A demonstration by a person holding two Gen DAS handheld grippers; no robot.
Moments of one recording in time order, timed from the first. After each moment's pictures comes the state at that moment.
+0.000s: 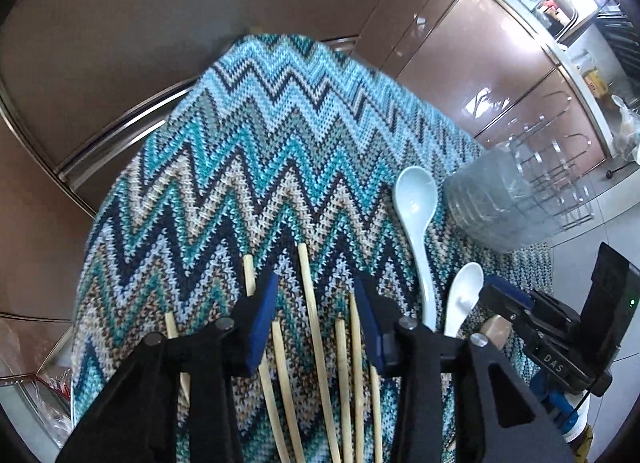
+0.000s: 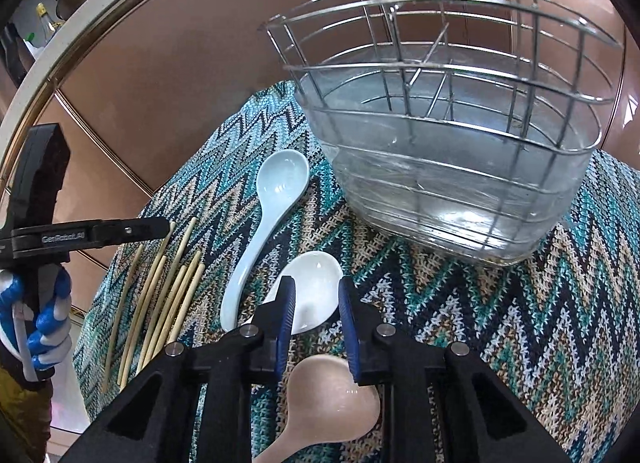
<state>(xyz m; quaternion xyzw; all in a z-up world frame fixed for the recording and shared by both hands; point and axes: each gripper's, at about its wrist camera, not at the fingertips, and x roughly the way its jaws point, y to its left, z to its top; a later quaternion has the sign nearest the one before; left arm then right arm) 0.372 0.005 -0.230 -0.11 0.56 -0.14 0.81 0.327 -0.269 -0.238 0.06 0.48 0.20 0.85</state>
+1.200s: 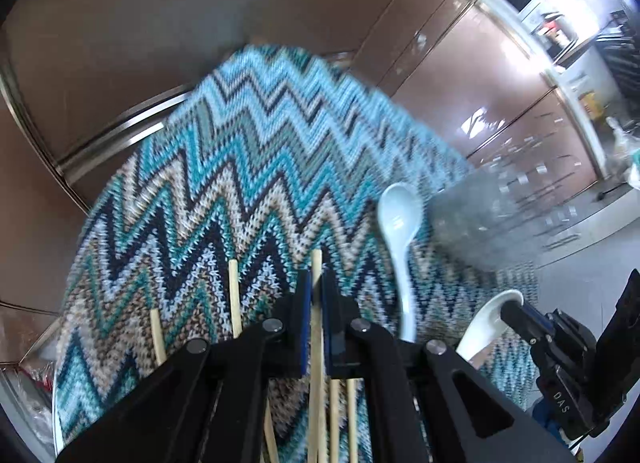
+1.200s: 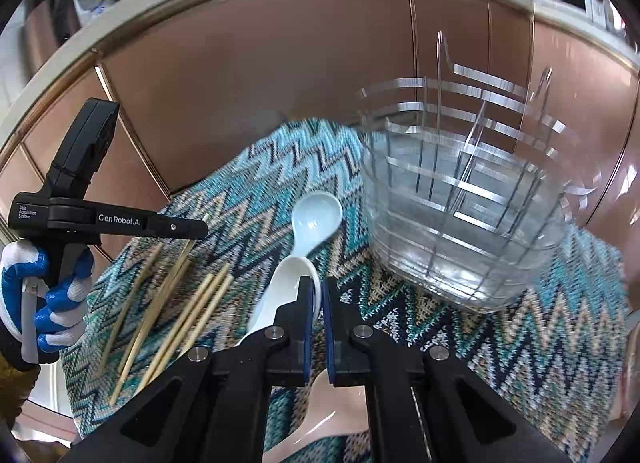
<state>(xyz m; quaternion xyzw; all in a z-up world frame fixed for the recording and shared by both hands) 0.359 0.012 -0.217 -0.14 0.52 -0.14 0.83 0.294 -0.242 -0.197 -0.04 0.40 0.21 0.89</state>
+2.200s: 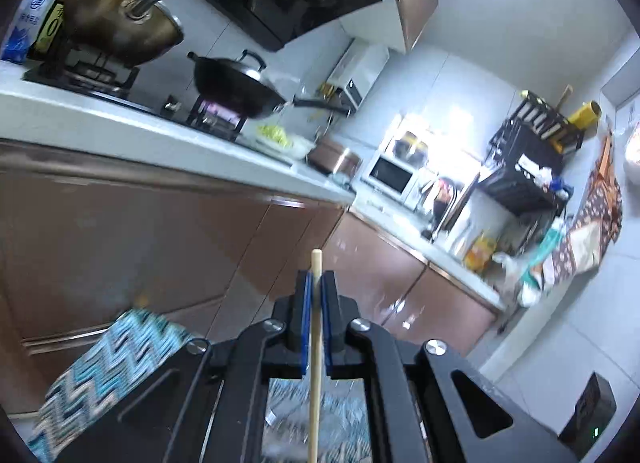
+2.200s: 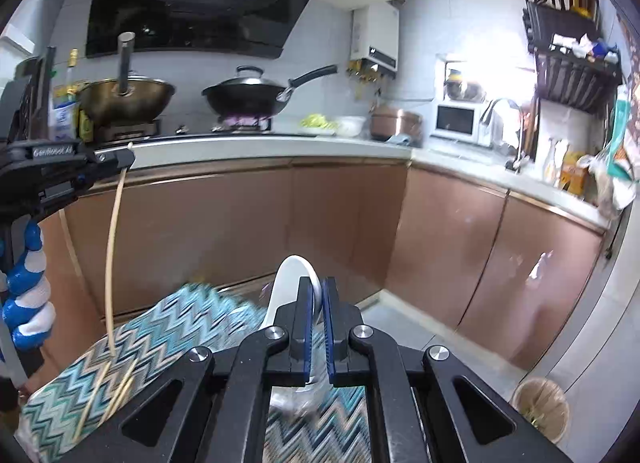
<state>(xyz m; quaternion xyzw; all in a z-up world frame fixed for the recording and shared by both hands) 0.332 -0.061 0.036 -0.24 0.14 -0.20 0.94 0.241 -0.311 -0.013 -0.08 0.18 0.03 0.98</state>
